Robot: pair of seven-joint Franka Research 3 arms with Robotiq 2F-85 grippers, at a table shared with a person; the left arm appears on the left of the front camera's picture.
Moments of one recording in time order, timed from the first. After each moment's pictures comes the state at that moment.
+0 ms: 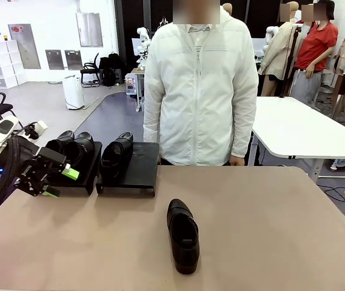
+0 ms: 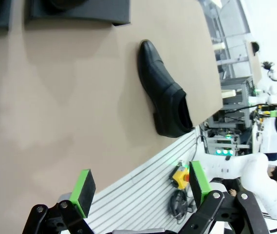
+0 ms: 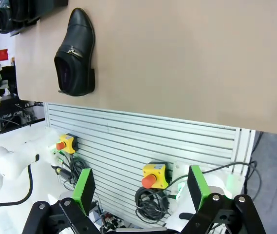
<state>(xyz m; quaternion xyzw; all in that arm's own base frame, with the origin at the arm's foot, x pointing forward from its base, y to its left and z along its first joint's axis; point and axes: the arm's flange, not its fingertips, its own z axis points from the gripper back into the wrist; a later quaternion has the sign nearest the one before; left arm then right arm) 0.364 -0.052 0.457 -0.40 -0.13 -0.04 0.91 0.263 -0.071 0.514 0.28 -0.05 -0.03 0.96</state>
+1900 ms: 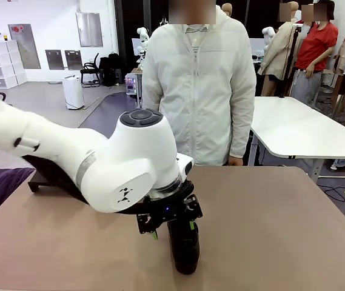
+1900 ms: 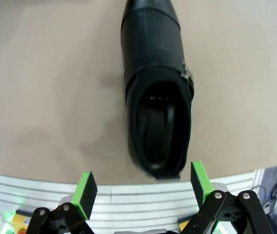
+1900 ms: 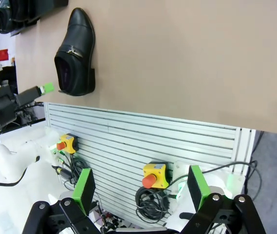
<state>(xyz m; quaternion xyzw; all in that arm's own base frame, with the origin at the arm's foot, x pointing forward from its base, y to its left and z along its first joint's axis) 0.309 -0.406 0.405 -0.09 -0.12 0.08 0.98 0.263 -0.072 0.514 0.28 -0.05 -0.03 0.96</state>
